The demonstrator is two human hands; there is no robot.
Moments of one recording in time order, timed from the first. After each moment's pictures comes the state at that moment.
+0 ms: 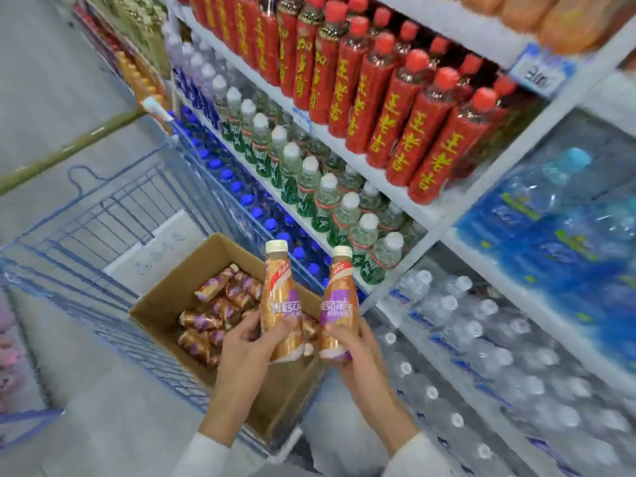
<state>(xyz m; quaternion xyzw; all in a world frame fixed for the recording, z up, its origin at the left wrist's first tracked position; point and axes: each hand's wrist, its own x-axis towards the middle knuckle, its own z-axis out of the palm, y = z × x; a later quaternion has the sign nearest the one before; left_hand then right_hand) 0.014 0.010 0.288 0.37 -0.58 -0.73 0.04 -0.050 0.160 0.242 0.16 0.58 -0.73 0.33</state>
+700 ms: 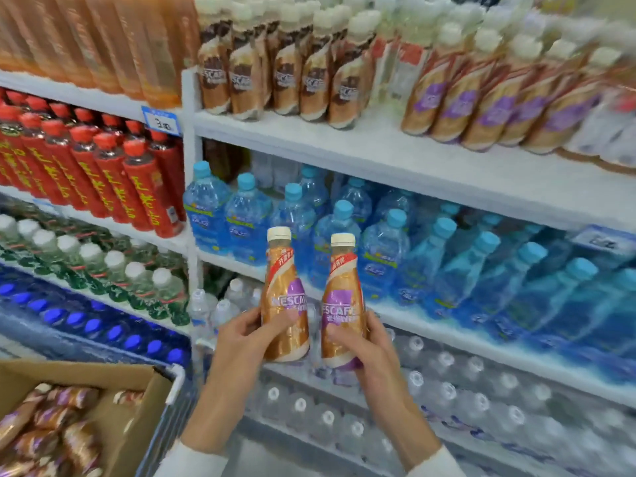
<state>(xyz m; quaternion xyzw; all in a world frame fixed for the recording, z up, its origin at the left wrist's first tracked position) -0.026 0.366 0.366 0.12 -0.63 -0.76 -0.11 0.005 0.542 0.360 0.16 0.61 -0.77 0.05</state>
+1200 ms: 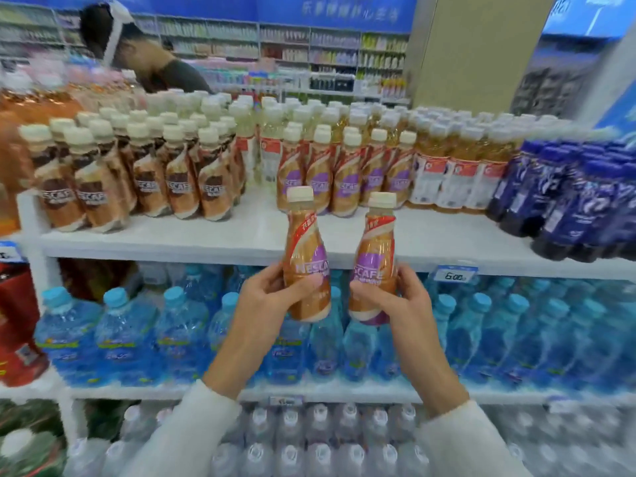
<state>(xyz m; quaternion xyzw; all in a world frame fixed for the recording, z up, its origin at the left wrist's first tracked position) -0.130 0.531 0.480 -0.18 -0.62 -0.75 -0.14 -0.042 0.700 0.475 0.16 0.64 -0.71 -0.24</state>
